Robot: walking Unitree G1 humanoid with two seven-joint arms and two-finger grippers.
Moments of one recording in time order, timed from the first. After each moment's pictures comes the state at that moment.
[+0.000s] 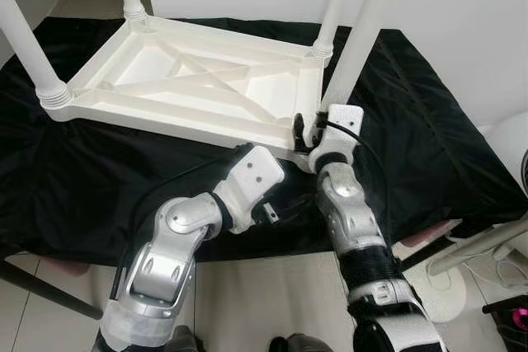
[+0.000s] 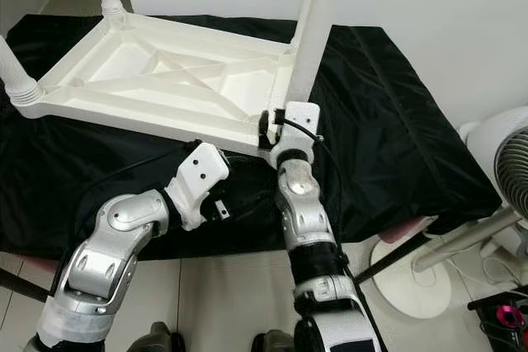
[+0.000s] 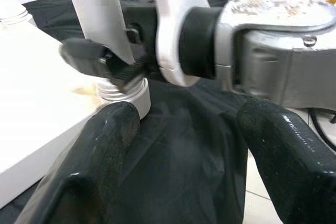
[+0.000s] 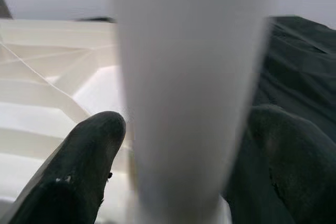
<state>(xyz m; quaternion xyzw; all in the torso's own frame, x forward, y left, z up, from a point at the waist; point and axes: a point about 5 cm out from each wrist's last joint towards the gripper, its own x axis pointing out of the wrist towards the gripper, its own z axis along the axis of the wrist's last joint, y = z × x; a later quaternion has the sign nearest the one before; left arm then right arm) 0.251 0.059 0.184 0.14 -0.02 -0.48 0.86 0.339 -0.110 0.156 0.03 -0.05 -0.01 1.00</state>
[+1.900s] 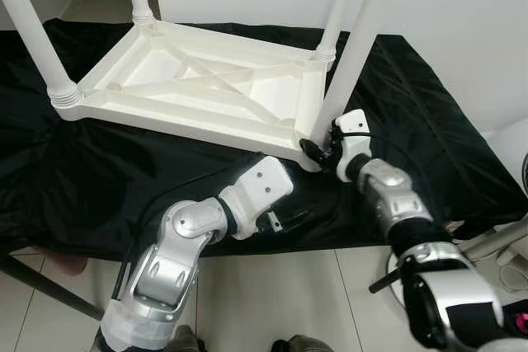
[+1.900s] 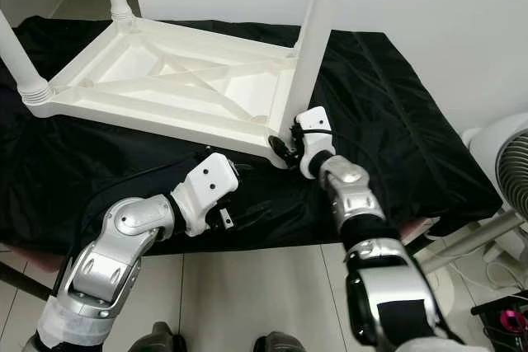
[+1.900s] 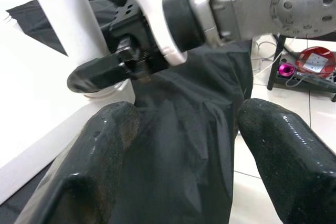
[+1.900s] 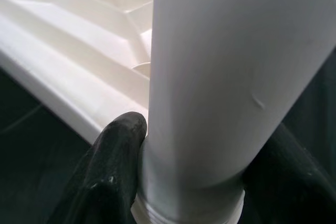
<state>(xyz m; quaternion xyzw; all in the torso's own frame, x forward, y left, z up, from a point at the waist) 0.247 0.052 0.179 0.17 -0.01 -0.50 0.85 0.370 -0.143 0.138 -0.06 0.02 0.19 0.98</state>
